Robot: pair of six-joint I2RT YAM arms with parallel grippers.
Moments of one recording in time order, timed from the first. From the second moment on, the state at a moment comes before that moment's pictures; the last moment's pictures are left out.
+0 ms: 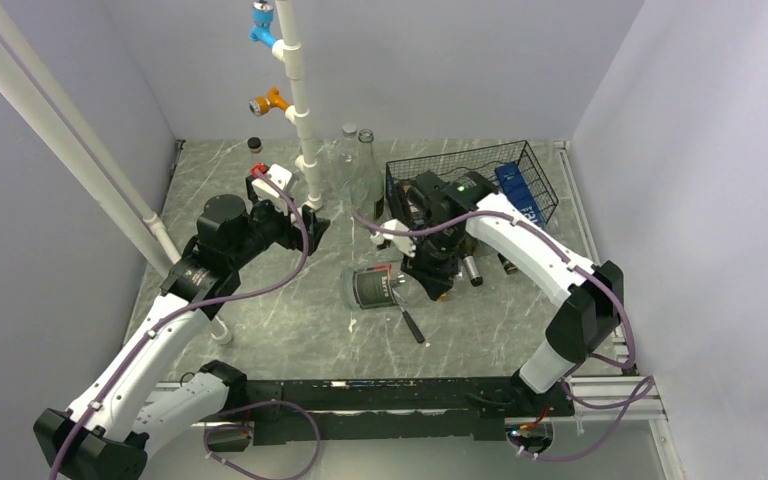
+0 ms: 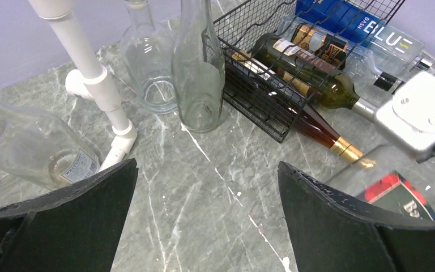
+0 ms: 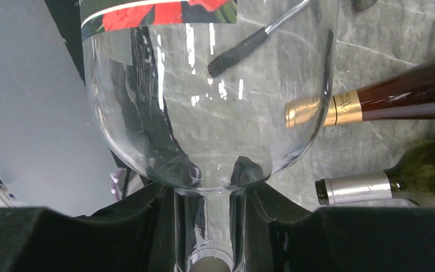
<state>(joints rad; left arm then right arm) -0.44 0.90 0.91 -0.21 0.17 -0.01 0.66 1.61 1.55 -1.43 -0.42 -0.65</state>
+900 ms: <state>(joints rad) -0.44 0.91 0.91 -0.21 0.13 0.01 1.06 1.73 1.59 -1.49 0.16 -0.76</state>
